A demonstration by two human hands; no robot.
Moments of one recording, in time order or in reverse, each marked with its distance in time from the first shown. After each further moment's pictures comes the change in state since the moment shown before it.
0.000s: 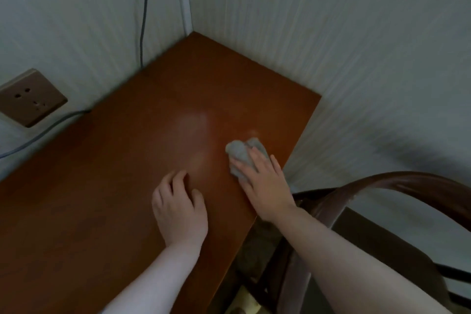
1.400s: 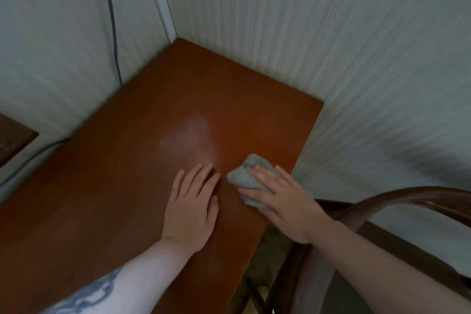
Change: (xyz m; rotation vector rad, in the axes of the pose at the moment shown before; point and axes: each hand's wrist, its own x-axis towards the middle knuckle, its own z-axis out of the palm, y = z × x) left_hand 0.065 0.026 0.026 0.203 -0.138 0.686; right_hand 0.011 0.078 -0.010 -0.058 -0.039 -0.360
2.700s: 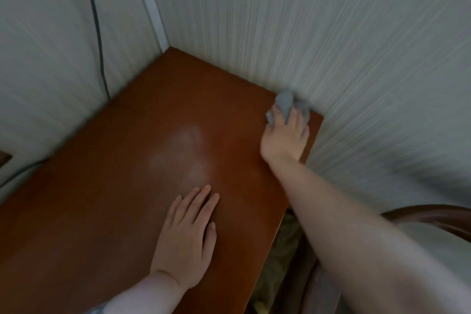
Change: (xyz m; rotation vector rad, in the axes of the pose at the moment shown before) left_hand 0.001 -0.007 0.002 -0.052 -0.163 0.001; right_hand 0.141 0.065 -0.032 0.158 0.350 0.998
